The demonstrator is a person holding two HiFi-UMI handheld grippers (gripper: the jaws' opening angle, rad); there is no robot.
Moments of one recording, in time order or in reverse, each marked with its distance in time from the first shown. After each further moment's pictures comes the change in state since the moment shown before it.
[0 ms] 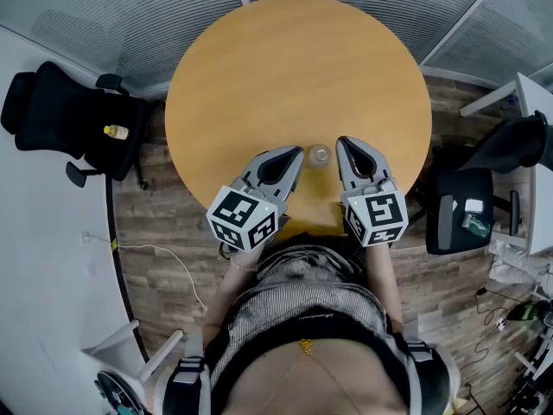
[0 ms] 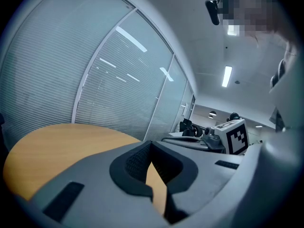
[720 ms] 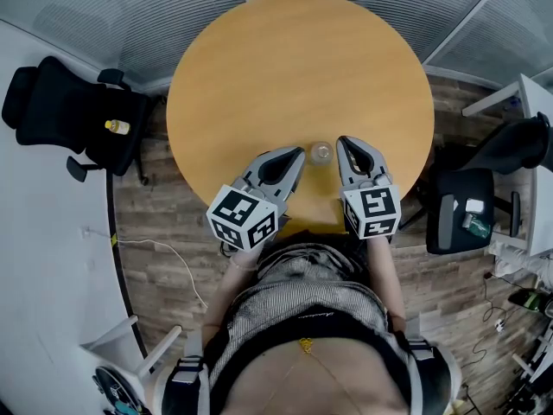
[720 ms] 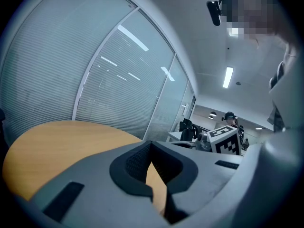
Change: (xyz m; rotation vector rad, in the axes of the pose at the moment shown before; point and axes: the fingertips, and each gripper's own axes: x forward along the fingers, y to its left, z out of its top) left arm -0.006 -0.001 -0.007 -0.022 0.008 0.000; right arm 0.011 -0.002 -0.029 -0.038 0.079 -0.008
